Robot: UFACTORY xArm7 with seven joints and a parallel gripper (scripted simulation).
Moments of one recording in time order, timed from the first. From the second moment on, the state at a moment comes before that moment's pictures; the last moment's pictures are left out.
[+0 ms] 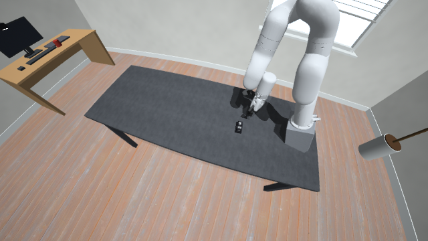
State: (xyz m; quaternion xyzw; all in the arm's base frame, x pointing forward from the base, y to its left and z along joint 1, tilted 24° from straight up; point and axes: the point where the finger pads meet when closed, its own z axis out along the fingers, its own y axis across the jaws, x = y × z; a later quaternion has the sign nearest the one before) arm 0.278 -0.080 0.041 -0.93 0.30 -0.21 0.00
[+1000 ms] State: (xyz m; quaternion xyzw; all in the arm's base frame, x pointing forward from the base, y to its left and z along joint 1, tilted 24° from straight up) arm 0.294 -0.046 0.050 -0.96 -0.19 -0.17 -0.08
